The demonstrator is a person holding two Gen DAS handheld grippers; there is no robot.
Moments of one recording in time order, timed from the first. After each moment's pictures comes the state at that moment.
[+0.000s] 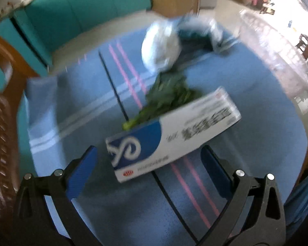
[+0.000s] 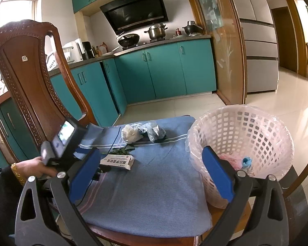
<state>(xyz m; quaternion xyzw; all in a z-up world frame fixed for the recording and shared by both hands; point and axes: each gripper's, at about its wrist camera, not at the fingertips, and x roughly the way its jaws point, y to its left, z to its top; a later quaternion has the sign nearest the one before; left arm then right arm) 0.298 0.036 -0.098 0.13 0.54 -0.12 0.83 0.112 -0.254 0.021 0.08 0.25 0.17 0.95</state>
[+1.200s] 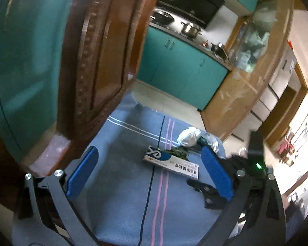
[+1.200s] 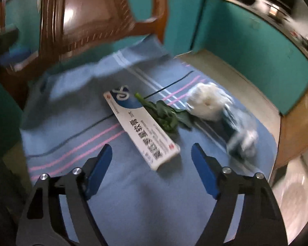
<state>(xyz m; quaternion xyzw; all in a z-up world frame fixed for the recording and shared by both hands) 0.122 0.117 0.012 -0.22 0.27 0.07 0.94 0.238 -0.087 -0.058 -0.28 0.38 0.42 0.77</state>
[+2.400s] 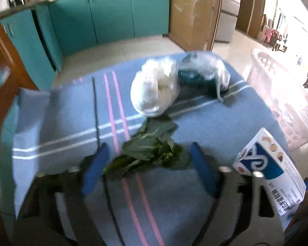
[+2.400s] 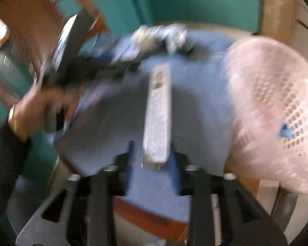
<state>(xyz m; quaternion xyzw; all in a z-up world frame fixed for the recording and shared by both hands) 0.317 0.005 -0.095 0.04 0.45 -0.09 0.89 0.173 -0.224 -0.065 -0.05 0.51 0.31 0.80</state>
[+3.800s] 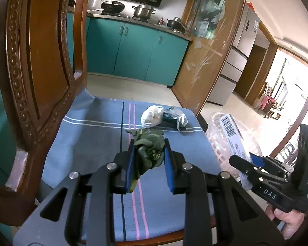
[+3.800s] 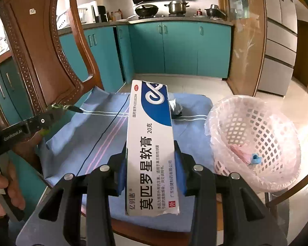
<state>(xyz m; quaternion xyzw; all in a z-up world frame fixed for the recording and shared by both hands) 0.141 0.060 0.014 -0.13 0.30 -0.06 0.95 0.134 -0.201 0.000 -0.02 0.33 0.20 0.92</state>
